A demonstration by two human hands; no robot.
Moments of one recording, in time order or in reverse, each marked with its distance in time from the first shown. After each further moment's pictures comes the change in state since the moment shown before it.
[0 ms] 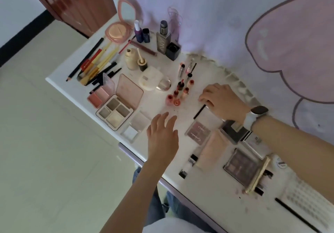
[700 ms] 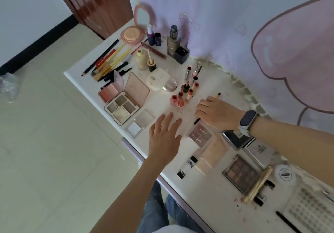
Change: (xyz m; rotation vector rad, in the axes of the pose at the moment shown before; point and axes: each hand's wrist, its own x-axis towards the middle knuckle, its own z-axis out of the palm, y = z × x) left_hand -0.005 -0.007 0.015 0.192 -0.012 0.043; right_hand -0.006 -0.016 -0.007 -0.459 0.146 -0.670
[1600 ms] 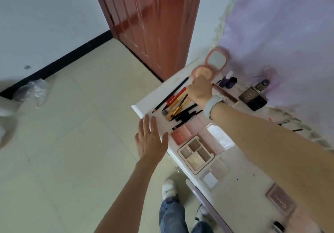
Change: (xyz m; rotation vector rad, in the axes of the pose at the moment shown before) left_hand 0.067 -0.237 -0.097 -0.137 0.106 -0.398; right_hand 0.355 0.025 -0.063 1.117 0.153 1.257
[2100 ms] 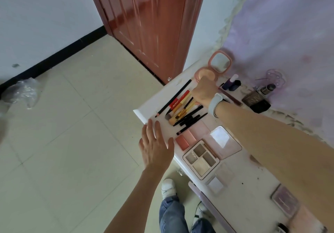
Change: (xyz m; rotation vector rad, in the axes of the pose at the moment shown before) left_hand 0.001 -0.003 0.008 -0.008 0.048 0.028; right_hand 0.015 -0.005 -0.002 -0.295 -0.009 0.017
